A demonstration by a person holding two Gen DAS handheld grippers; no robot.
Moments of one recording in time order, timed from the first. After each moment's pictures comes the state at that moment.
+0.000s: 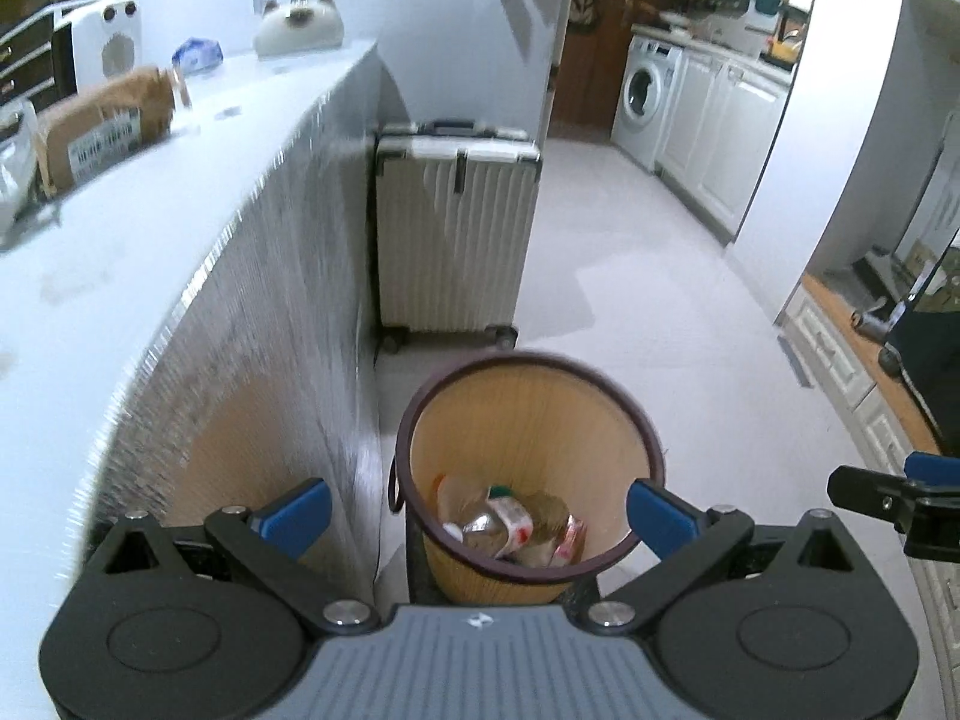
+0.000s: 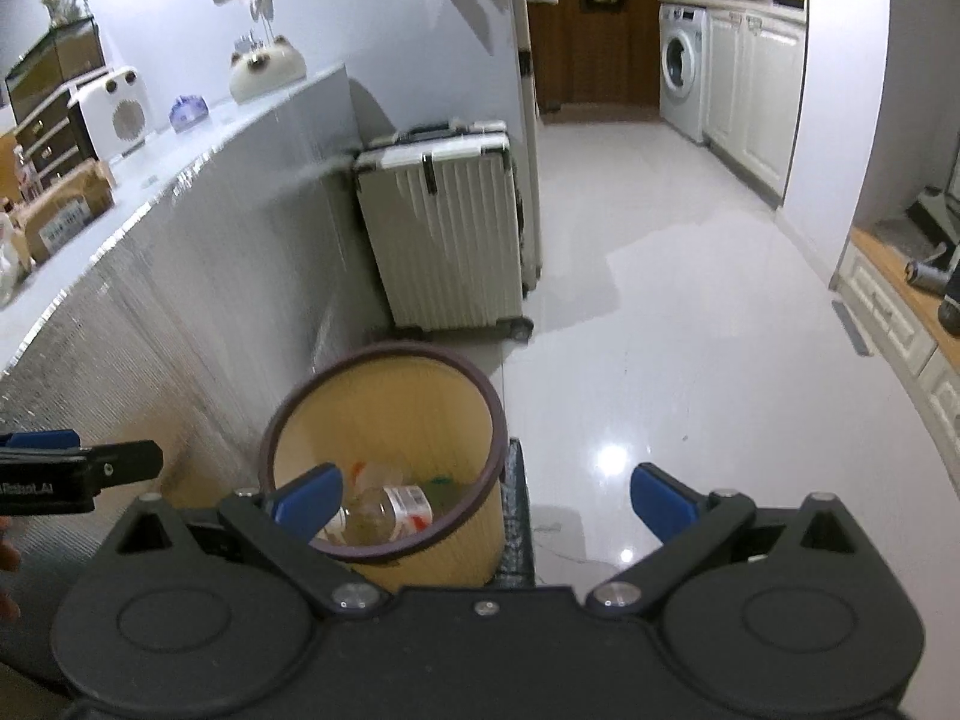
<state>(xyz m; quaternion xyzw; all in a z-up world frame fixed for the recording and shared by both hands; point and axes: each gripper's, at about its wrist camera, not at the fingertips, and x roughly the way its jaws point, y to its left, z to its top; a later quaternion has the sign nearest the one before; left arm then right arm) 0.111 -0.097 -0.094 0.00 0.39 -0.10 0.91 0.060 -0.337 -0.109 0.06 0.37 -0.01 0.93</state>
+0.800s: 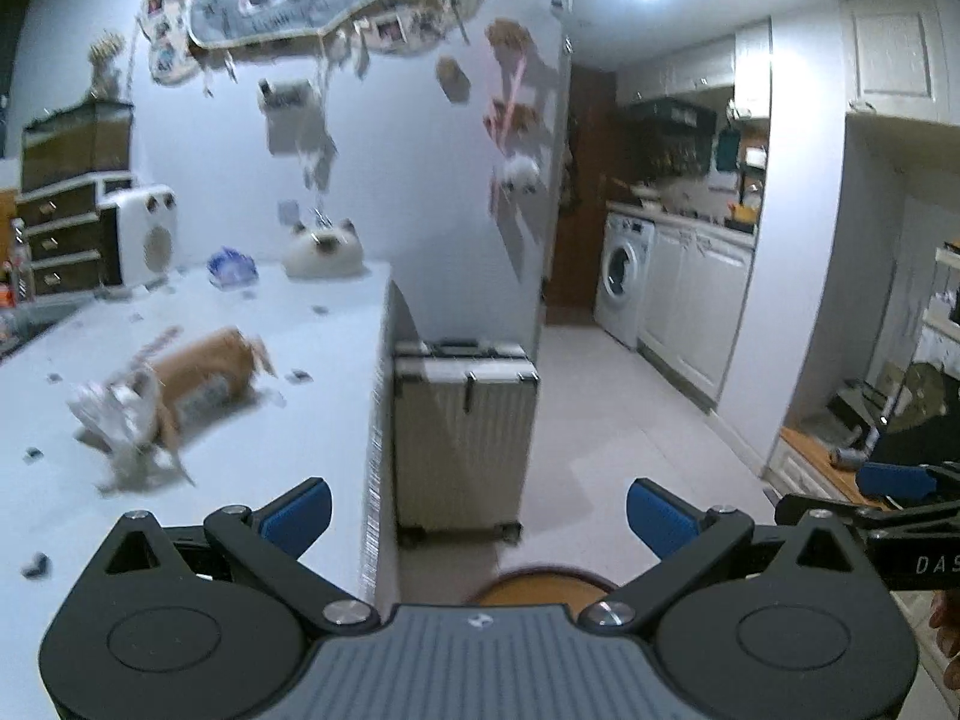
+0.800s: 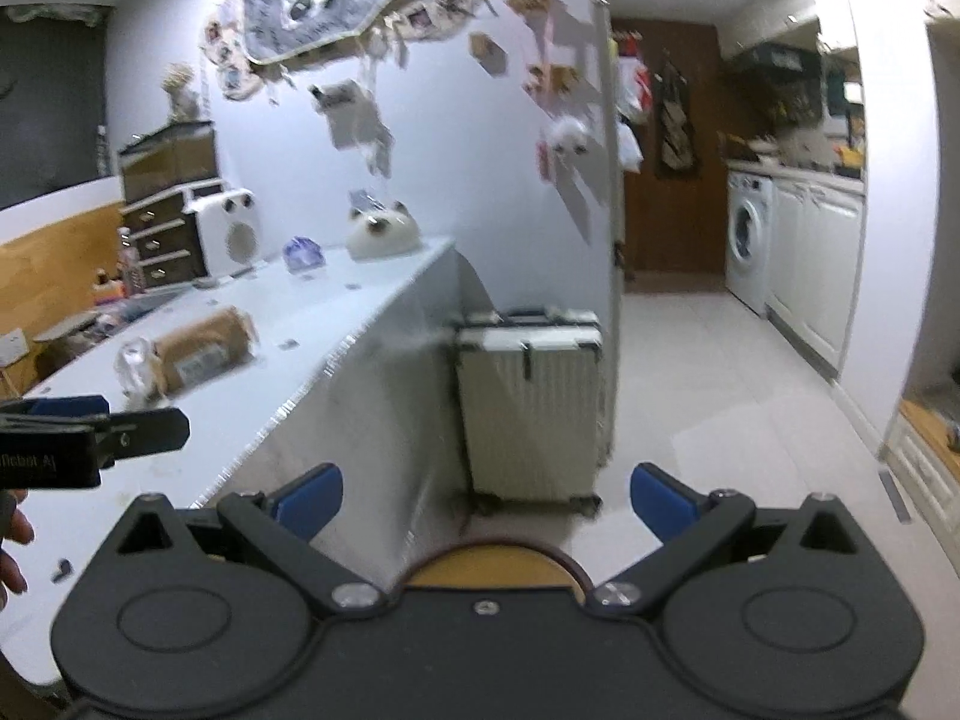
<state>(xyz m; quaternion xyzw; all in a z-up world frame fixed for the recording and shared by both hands) 0.061 -0.042 0.033 0.00 0.21 -0.11 0.97 0.041 -0.270 0.001 0.03 0.21 0.06 0.97</state>
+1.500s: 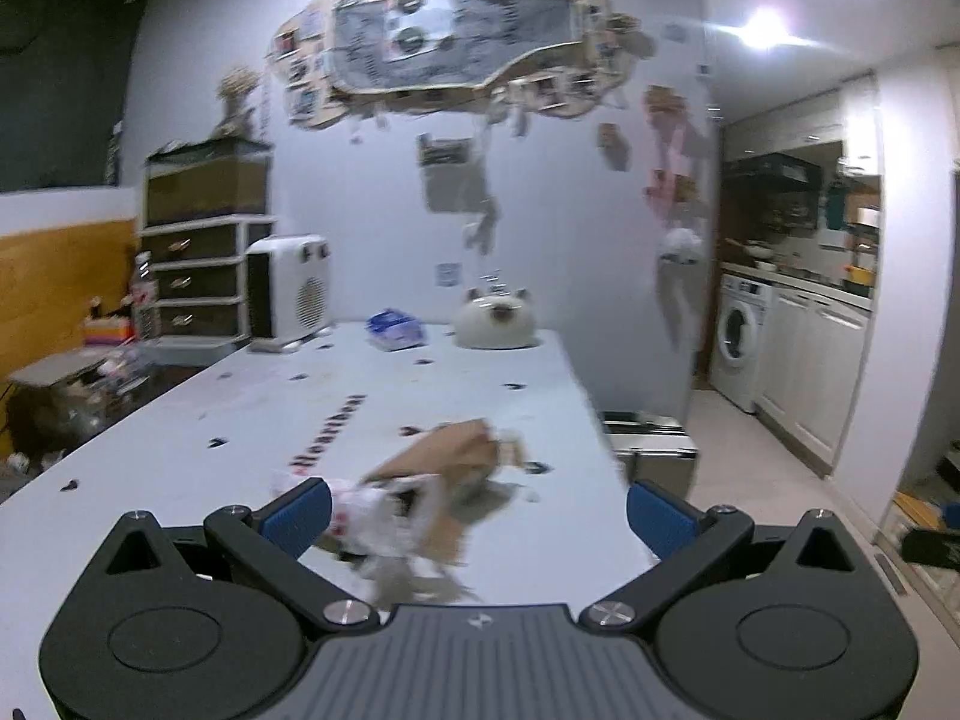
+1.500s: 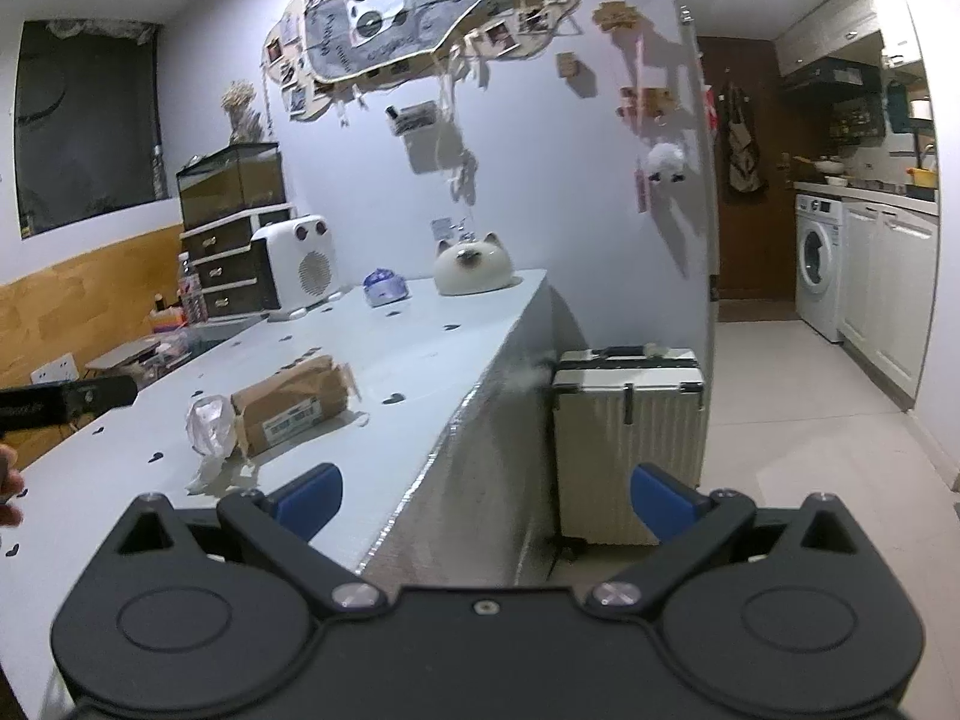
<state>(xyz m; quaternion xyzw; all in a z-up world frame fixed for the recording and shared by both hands) 0.113 0.126 0.061 -0.01 0.16 0.00 0.99 0.104 -0.170 0.014 0.04 0.19 0.12 0.97</state>
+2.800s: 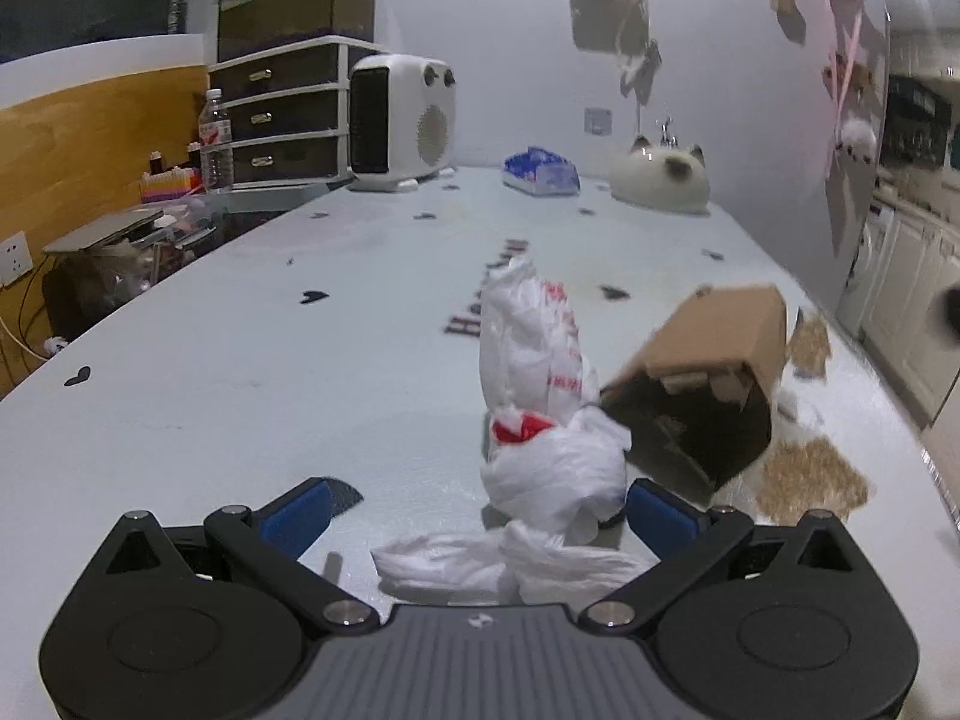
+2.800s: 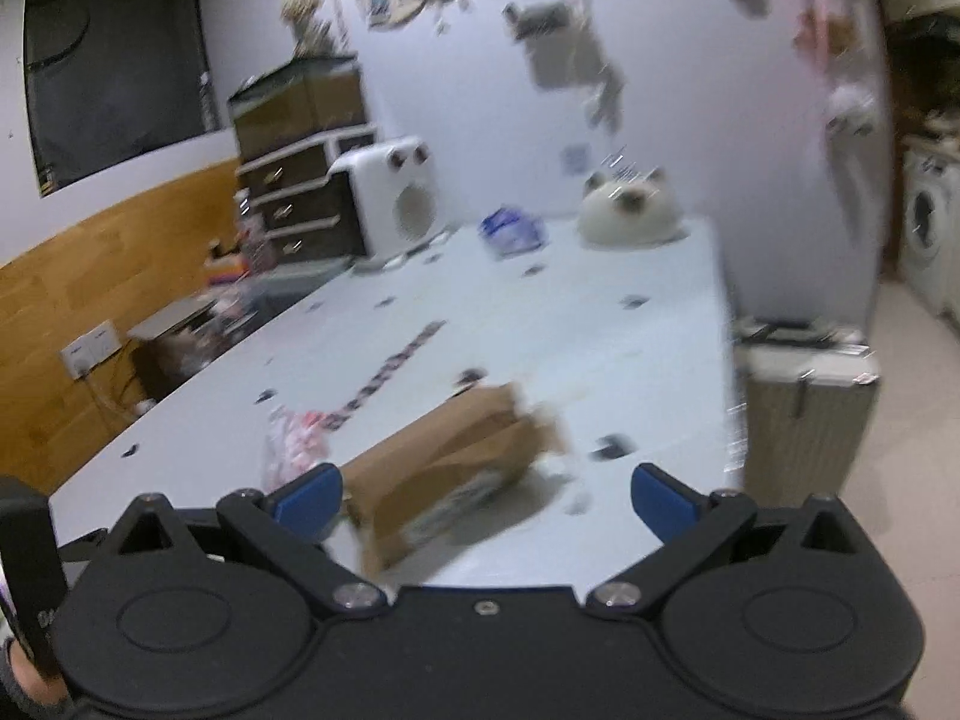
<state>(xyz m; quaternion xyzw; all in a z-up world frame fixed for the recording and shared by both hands) 0.249 0.248 -0.022 -0.03 0.29 0.08 0.95 0.288 0.029 0.017 0.04 0.27 0.20 0.94</state>
